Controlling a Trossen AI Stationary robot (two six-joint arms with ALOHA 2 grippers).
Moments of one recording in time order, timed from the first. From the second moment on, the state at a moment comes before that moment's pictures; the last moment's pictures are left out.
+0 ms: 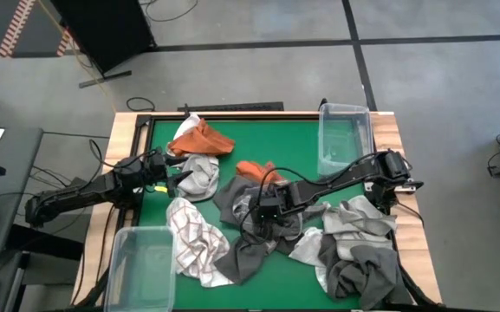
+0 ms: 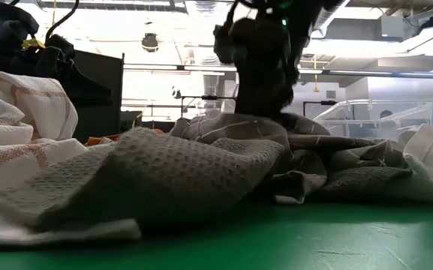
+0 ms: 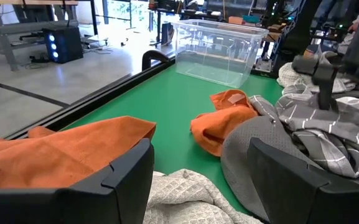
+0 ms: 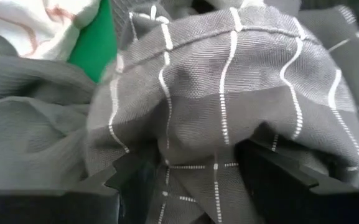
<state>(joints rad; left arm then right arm) 0.33 0.15 0.05 -0.05 -0.07 -0.08 0.21 1.89 1.34 -0.56 0.13 0.51</state>
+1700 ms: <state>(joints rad) 0.33 0.15 0.05 -0.05 -0.07 -0.08 0.25 1.68 1.45 0.04 0.87 -0.67</state>
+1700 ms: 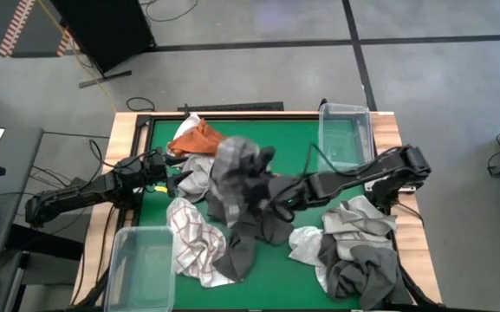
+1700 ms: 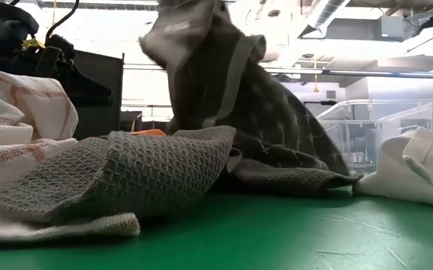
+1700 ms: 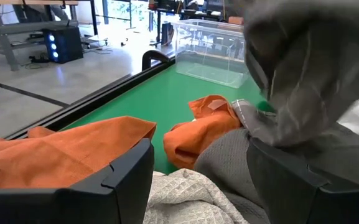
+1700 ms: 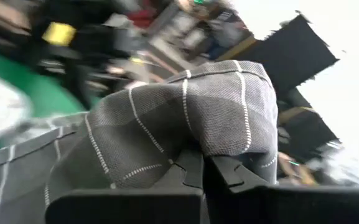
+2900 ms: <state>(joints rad) 0.33 0.15 0.05 -0.05 -0.07 -0.08 0.06 1.26 1.45 -0.57 1.57 -0.34</state>
